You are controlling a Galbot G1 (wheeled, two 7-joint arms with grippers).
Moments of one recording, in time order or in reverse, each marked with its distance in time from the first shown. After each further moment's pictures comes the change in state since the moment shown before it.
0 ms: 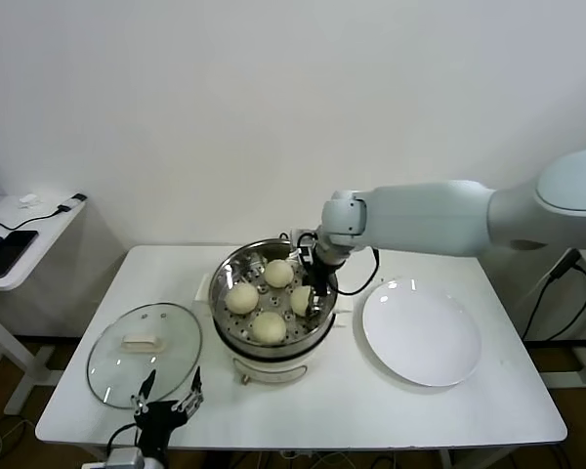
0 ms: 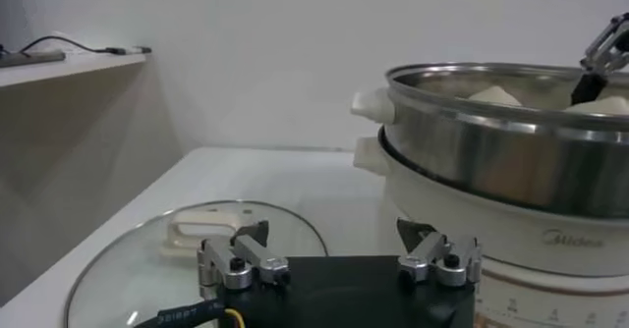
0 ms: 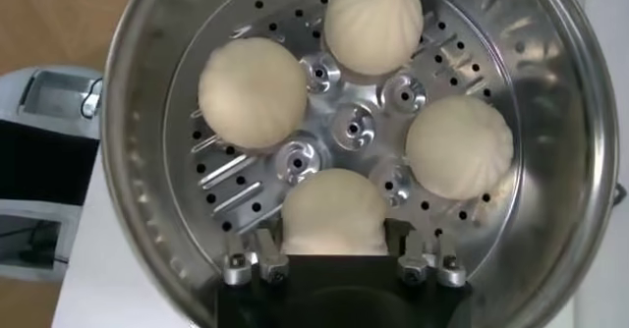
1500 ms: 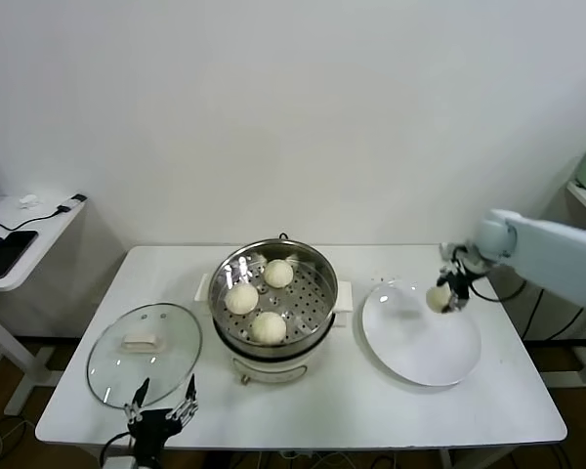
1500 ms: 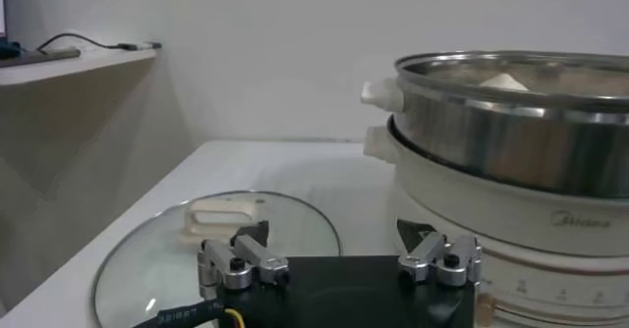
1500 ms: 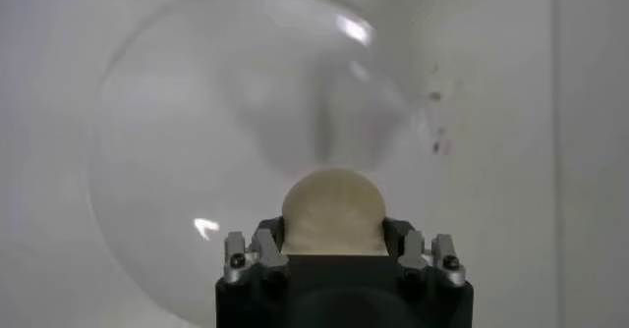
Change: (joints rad) left arm 0.037 0.000 -0.014 -0.014 0.007 -0.004 -0.006; right arm -0.124 -0.492 0.152 -0.155 -0.506 0.191 -0.199
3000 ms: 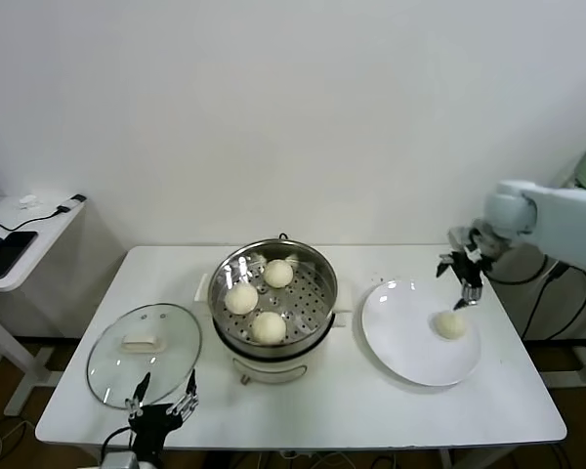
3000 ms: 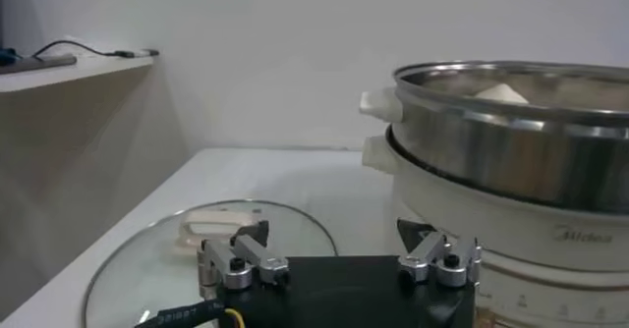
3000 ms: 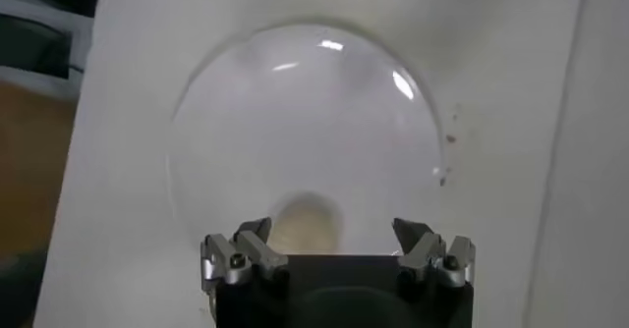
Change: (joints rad) left arm -0.014 0.002 -0.003 0.007 -0.005 -0.004 0.006; right arm 0.064 -0.076 -0.088 0.071 -0.090 0.124 -0.058
